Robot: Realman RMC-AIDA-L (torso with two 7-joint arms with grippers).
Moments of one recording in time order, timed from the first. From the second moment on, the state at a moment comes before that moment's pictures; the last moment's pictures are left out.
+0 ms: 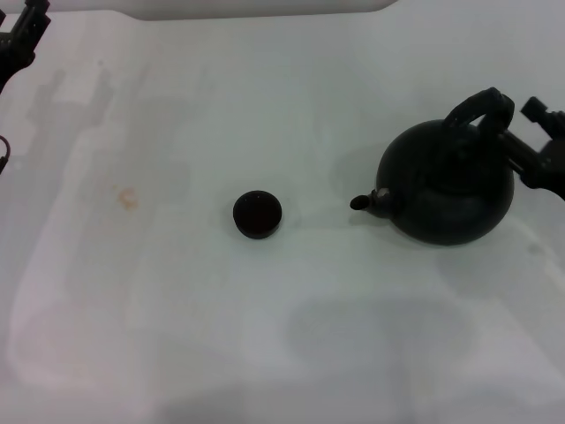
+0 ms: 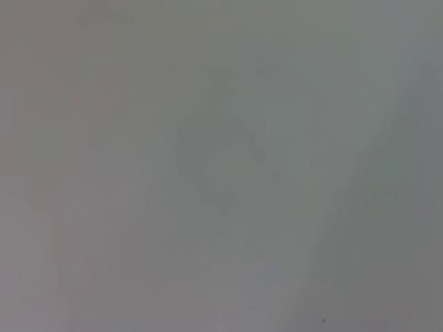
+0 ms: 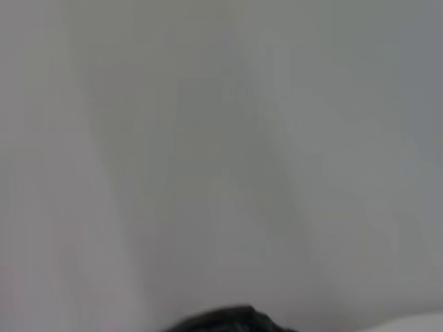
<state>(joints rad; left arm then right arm) -0.40 -2.08 1.34 0.25 0.25 1.08 -0.78 0.26 2.01 -1.91 -0.13 -0.05 -1.37 0.72</state>
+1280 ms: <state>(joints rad) -0.41 -2.09 1.39 0.24 0.24 1.08 -0.69 0.24 2.03 -1.68 -0.22 0.11 -1.32 0.28</state>
